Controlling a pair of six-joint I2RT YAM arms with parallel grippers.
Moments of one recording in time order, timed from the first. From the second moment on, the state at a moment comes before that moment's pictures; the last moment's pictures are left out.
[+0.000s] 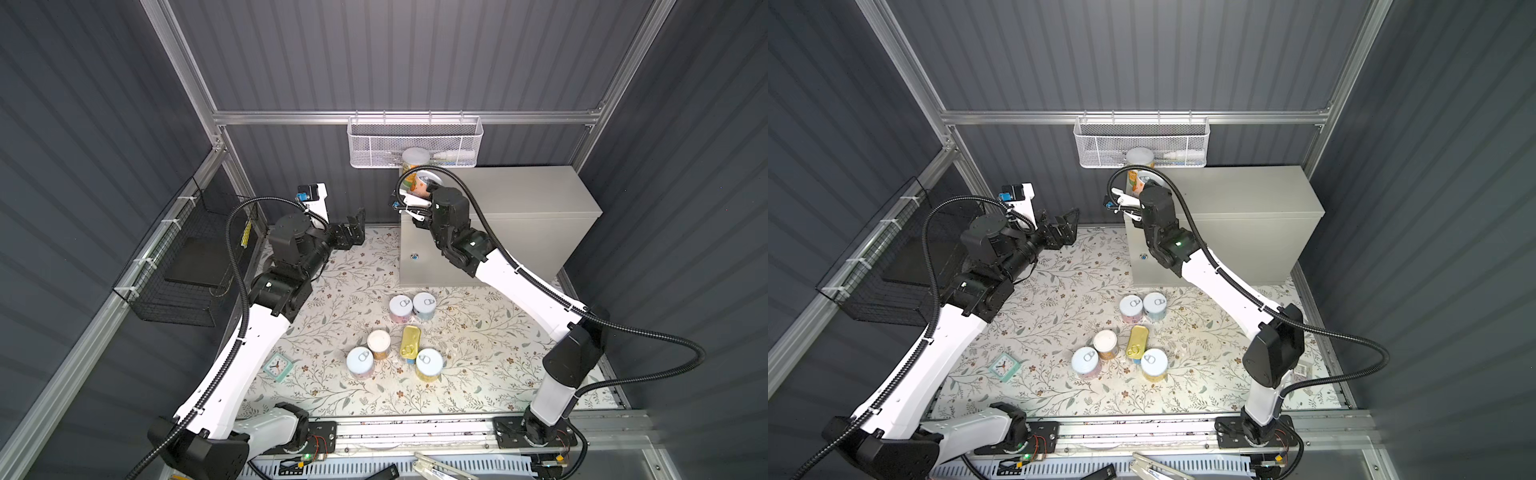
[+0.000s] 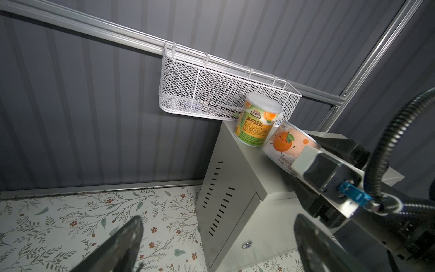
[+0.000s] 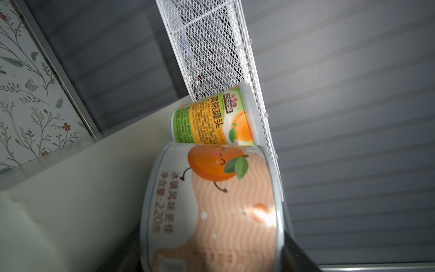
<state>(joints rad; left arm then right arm) -0.41 1.19 1.34 -0.22 0.00 -0.29 0.69 1.77 1.79 -0.13 0.53 -1.15</state>
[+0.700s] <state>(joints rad) -0.41 1.19 1.33 -0.24 0.00 -0.27 0.69 1.79 1.84 -0.13 0.54 -1.19</state>
